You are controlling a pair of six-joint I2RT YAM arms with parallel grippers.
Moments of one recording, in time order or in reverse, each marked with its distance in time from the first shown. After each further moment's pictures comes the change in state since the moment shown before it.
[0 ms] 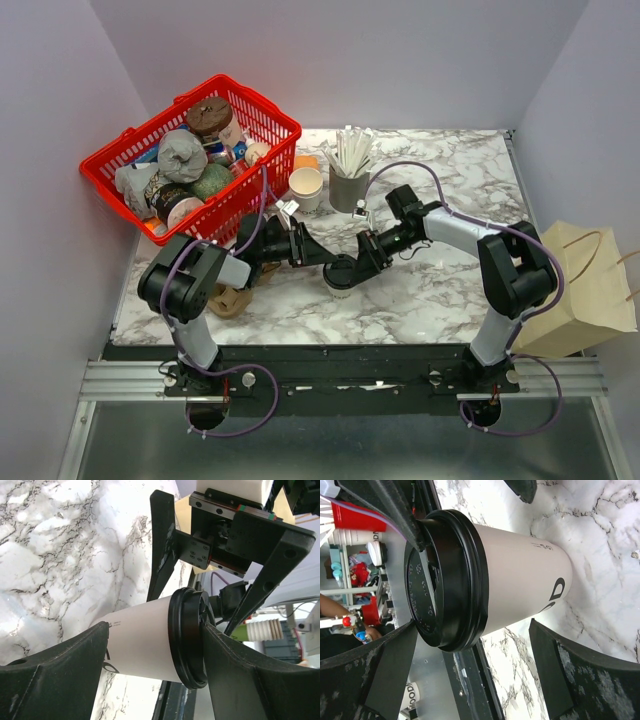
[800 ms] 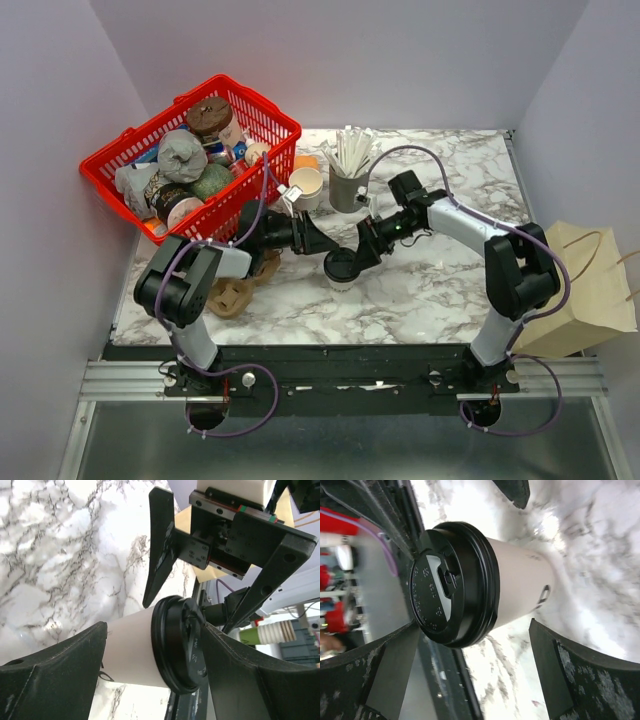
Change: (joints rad) left arm 0.005 0.006 0.085 -0.020 0.000 0.048; right arm -0.018 -0.007 0.089 -0.037 0.058 -0.061
